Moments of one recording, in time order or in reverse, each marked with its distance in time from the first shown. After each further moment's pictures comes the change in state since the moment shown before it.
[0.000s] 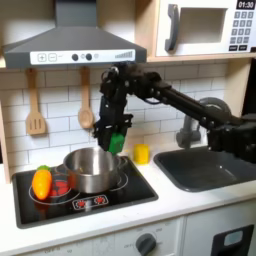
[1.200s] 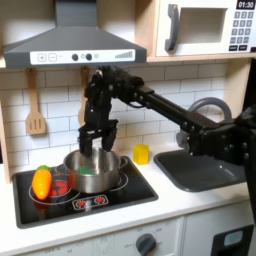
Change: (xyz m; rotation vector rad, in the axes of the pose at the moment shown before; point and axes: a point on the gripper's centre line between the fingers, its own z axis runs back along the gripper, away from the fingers) arm 0.011 0.022 -0.013 0.056 0.064 0.036
